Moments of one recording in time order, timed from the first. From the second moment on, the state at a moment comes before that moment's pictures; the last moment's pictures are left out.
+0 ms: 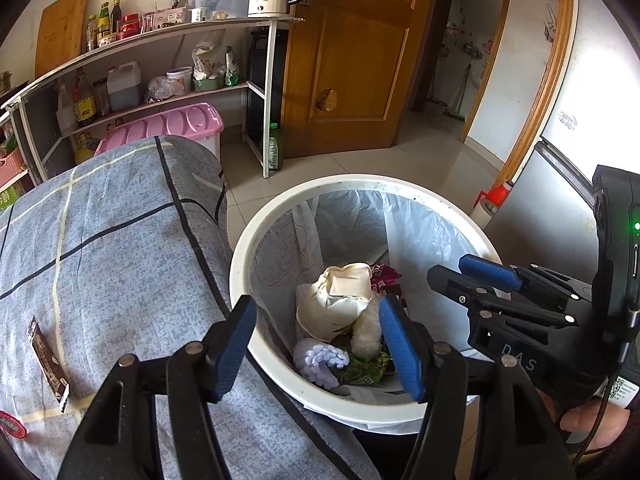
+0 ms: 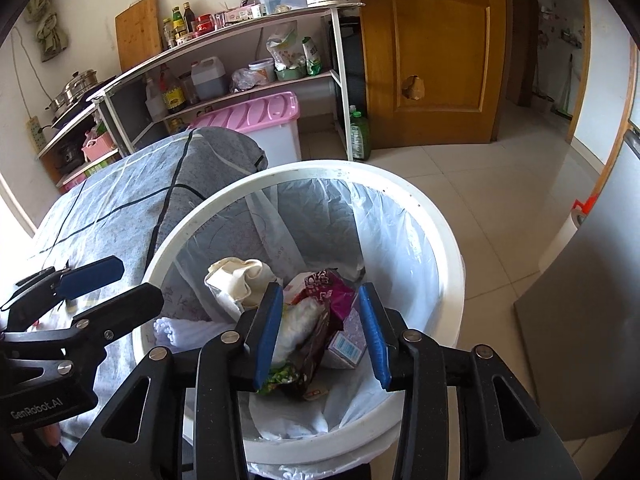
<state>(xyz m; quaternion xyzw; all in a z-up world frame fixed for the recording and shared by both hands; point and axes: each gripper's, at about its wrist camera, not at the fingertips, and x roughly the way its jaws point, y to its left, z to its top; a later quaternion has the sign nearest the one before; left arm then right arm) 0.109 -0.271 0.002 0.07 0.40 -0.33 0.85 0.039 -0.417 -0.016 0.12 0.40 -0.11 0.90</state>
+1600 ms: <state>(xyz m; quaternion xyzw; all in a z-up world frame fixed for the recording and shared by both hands) 0.099 -0.026 0.005 -0.01 0.36 -0.11 0.93 0.098 -0.230 0.002 0.08 0.37 0.07 0.92</state>
